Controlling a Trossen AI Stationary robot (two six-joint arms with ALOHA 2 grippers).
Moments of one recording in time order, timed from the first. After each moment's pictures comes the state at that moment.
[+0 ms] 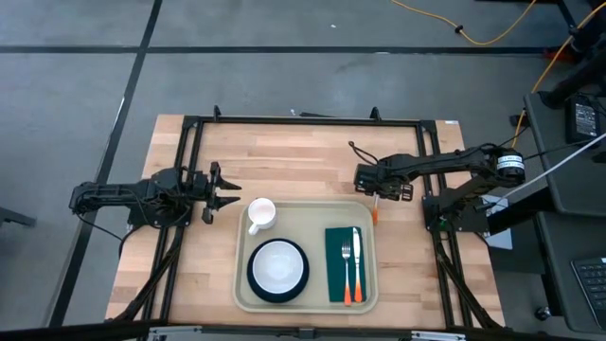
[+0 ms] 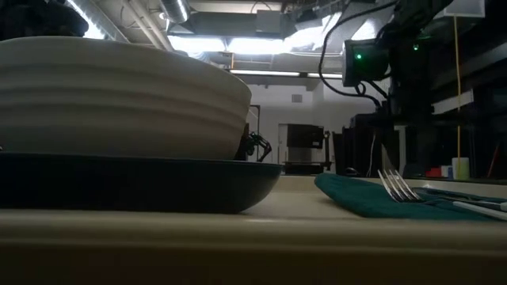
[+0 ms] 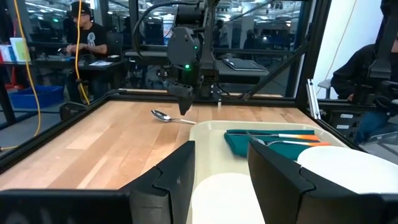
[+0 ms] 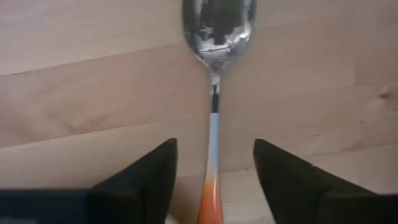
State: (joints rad) left arm 0.06 0.03 0.01 0.03 0.05 -0.06; right arm -0.18 1.47 0.82 -0.90 0.10 1.57
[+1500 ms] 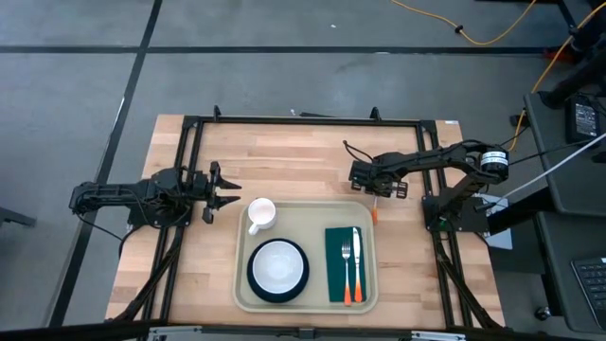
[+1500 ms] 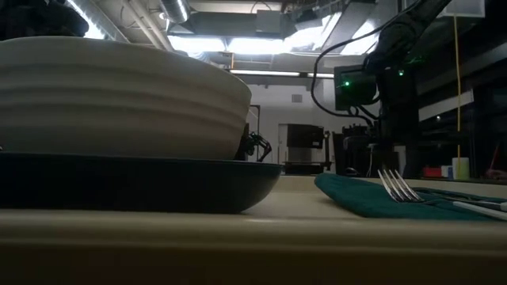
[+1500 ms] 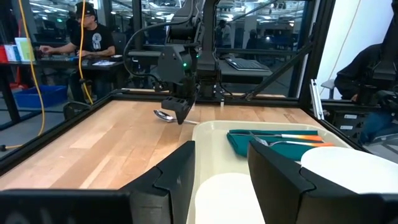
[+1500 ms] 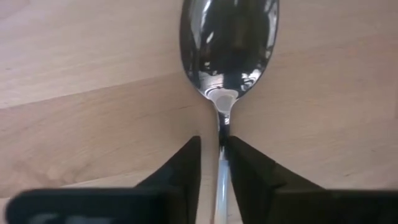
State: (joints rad) left arm 0.06 0.03 0.01 0.03 0.03 -0.06; right arm -0.26 1.61 0.79 -0.79 0.09 1.51
